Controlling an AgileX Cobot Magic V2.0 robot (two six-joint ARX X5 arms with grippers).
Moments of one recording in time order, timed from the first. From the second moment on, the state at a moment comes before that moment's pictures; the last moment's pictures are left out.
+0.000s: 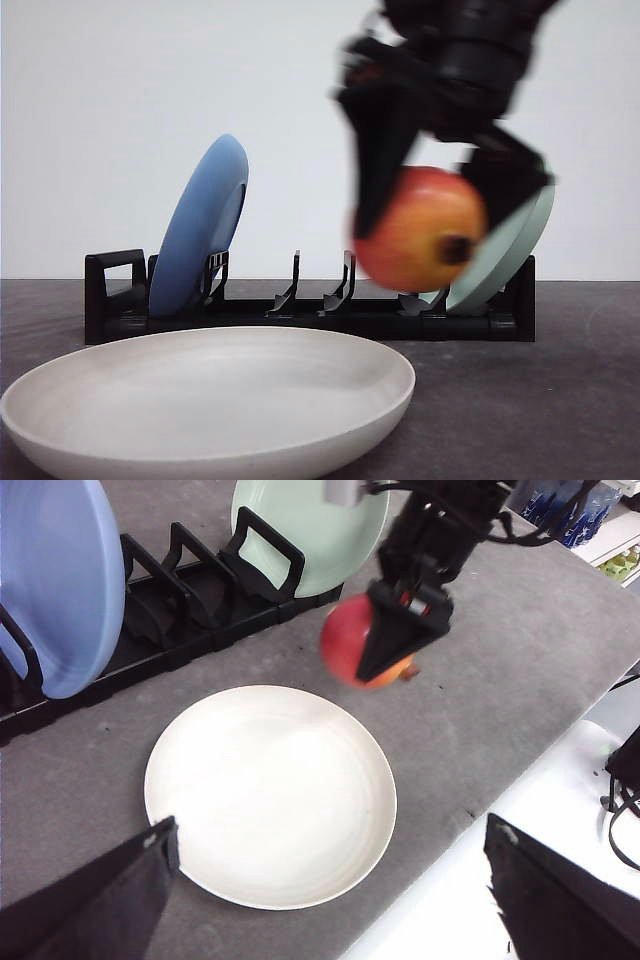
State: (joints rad) left_arx -1.34 0.41 0.83 -0.95 -0.42 -0.49; right_arx 0.70 1.65 1.30 -0.96 -0.29 0.15
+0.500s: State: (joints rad) left_arx -1.34 0.41 0.83 -0.95 -0.42 -0.49; right_arx 0.92 1.85 1.31 -0.73 -0.25 0.19
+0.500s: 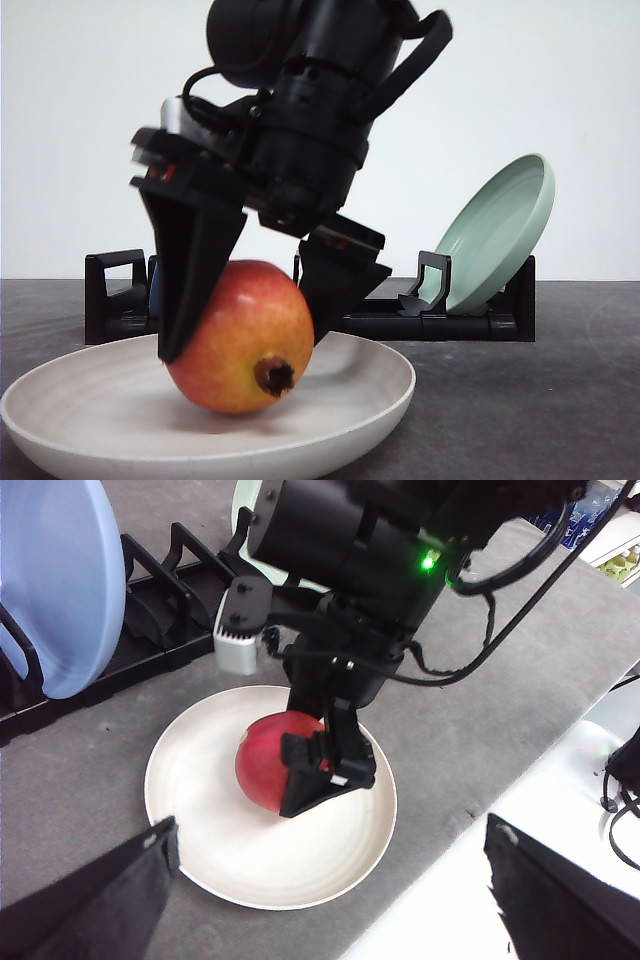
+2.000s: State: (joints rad) left_arx -1.34 0.41 0.83 -0.94 -0.42 -0.52; right_arx 0.86 1.10 1.30 -1.06 -0.05 0.13
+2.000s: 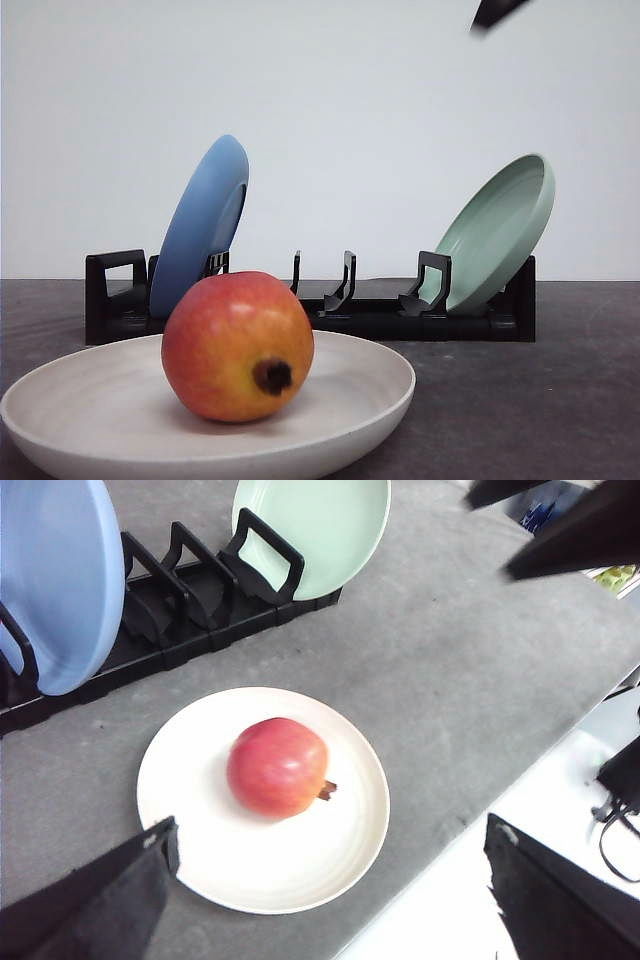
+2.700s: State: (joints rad) left_arx -1.34 0.41 0.83 -0.77 -0.47 -0.43; right_arx 0.86 0.37 0.81 -0.72 0.11 0.21
